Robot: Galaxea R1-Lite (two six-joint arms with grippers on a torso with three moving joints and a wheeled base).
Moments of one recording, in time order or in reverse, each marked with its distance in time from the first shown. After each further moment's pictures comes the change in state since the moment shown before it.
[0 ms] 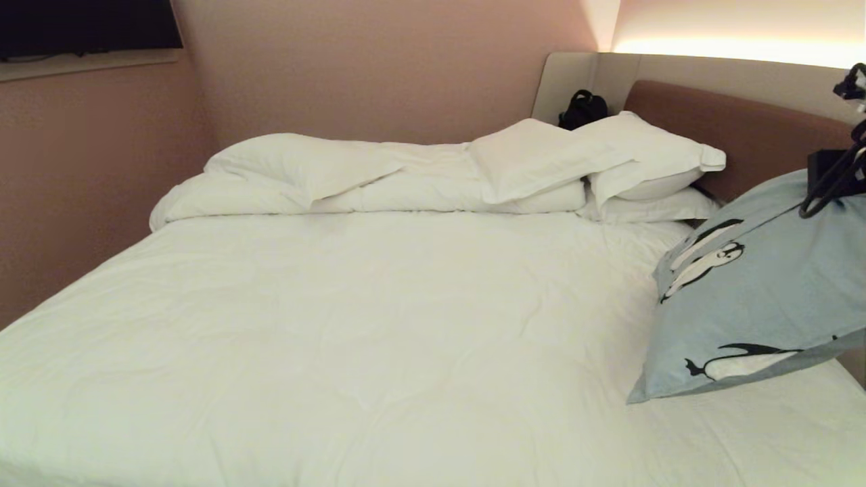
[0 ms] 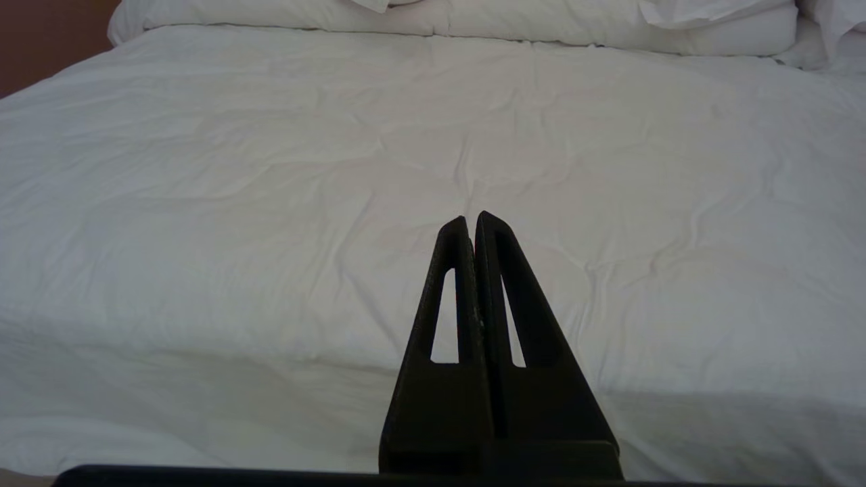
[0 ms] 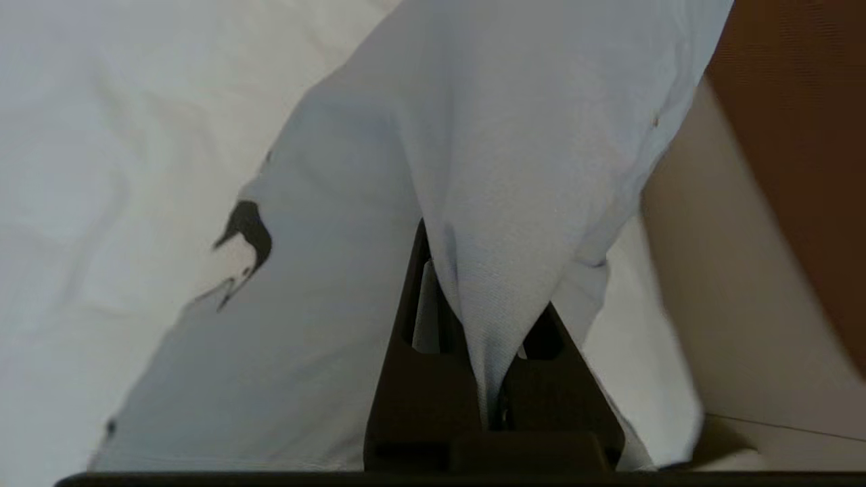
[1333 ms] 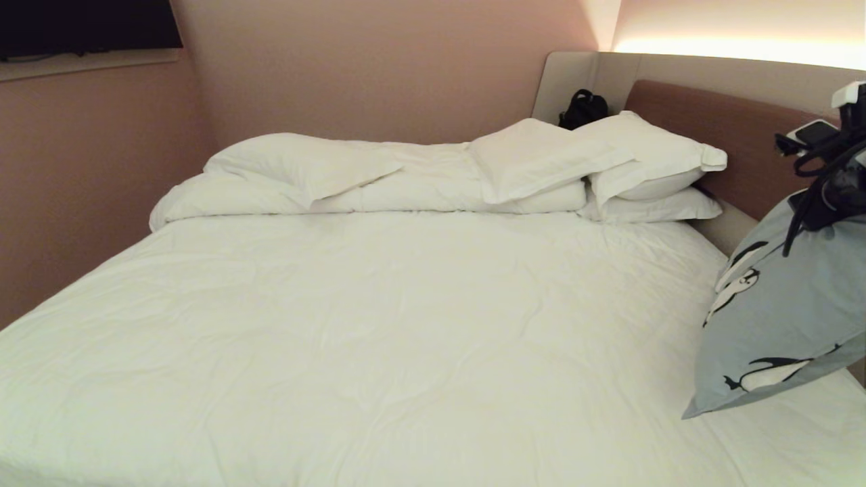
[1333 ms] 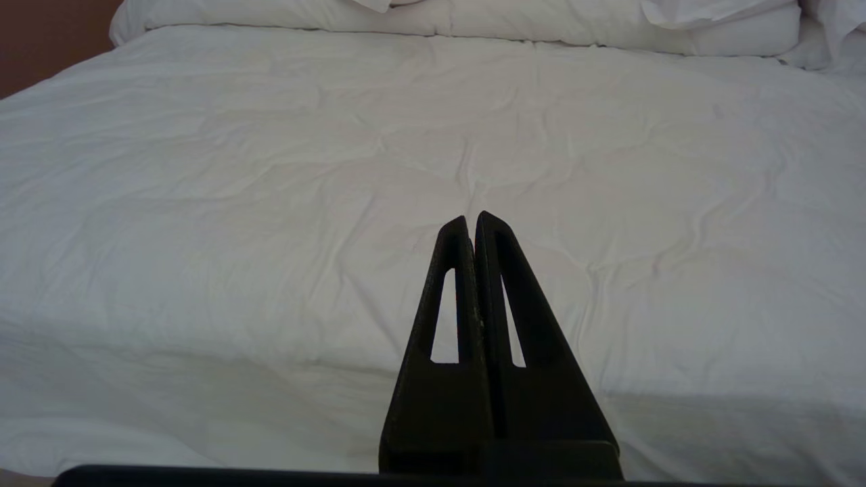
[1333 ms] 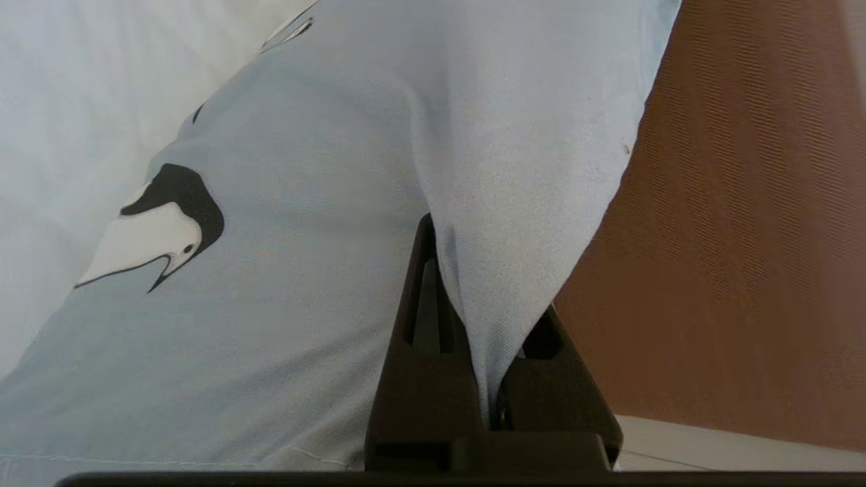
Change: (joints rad) left arm 0.000 0.000 0.000 0.000 0.000 0.001; right arm -0.020 0.172 0.002 -0.217 -0.310 -0.446
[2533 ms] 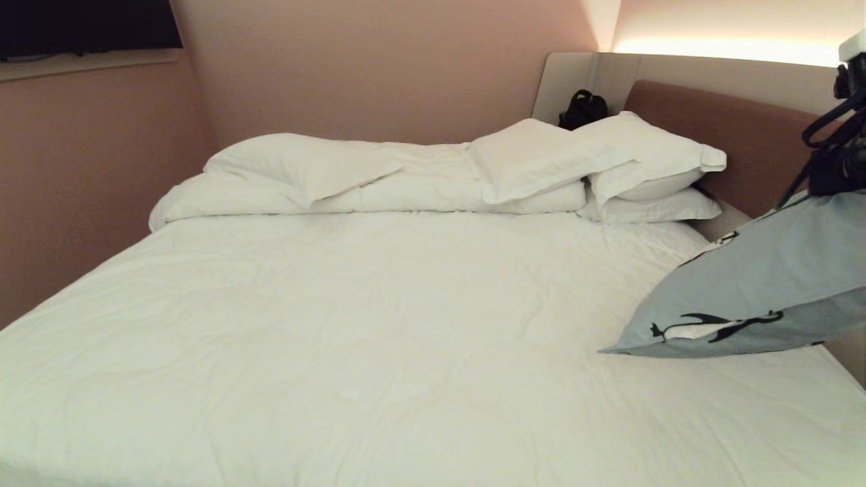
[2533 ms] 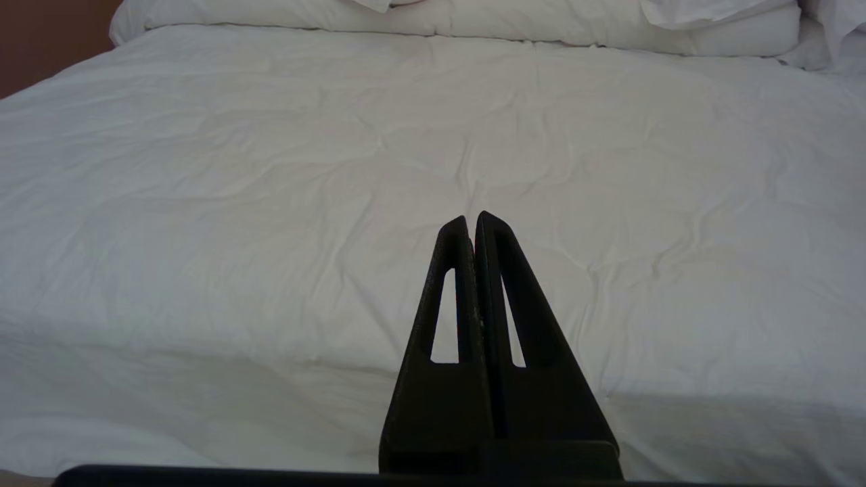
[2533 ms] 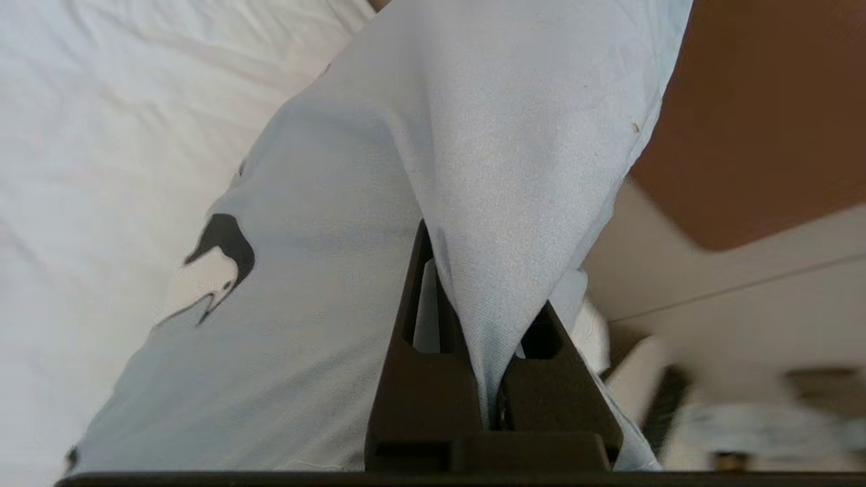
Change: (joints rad) left arm 0.000 0.000 0.000 0.000 0.000 0.000; right arm 0.147 -0.129 -0.066 0.273 -0.215 0.630
